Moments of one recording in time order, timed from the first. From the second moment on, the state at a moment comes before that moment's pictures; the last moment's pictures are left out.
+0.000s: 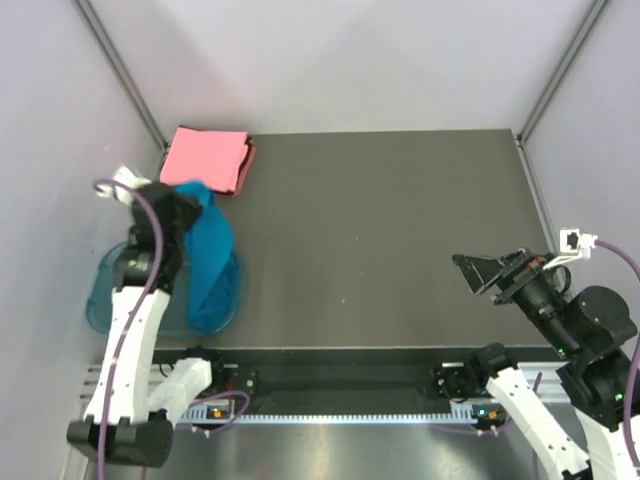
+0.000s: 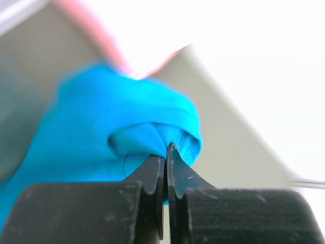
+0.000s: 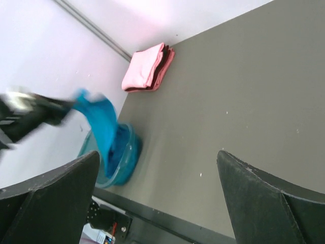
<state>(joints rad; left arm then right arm) -0.05 0.93 0.97 -0.57 -0.33 -0.83 0.35 0.31 1.02 -0.76 -0.11 0.70</state>
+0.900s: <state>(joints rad) -0.69 1.56 0.93 0.02 0.52 -0.92 0.34 0.65 0.92 -0.70 0.08 0.56</state>
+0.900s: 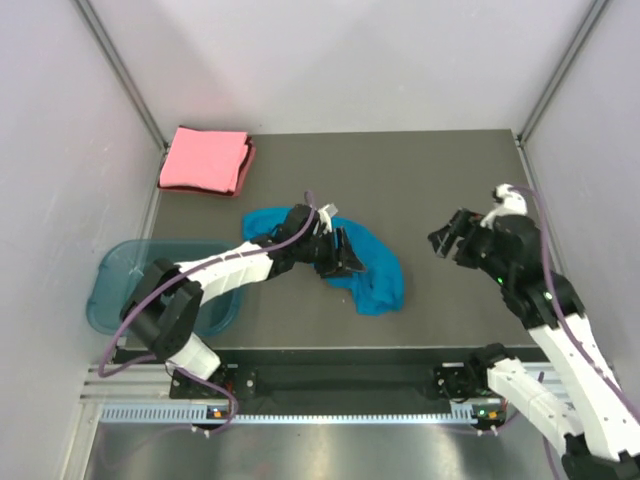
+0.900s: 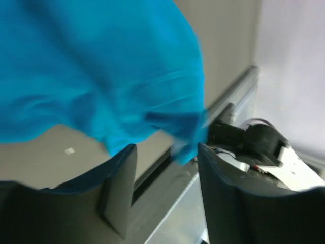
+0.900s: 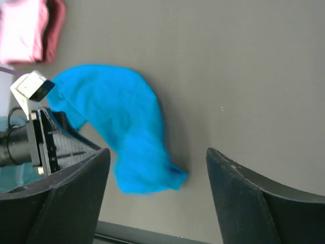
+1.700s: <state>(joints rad) -0.35 1.42 1.02 -0.63 -0.11 -0.70 0.38 1.13 0.64 -0.47 -0.06 0.54</state>
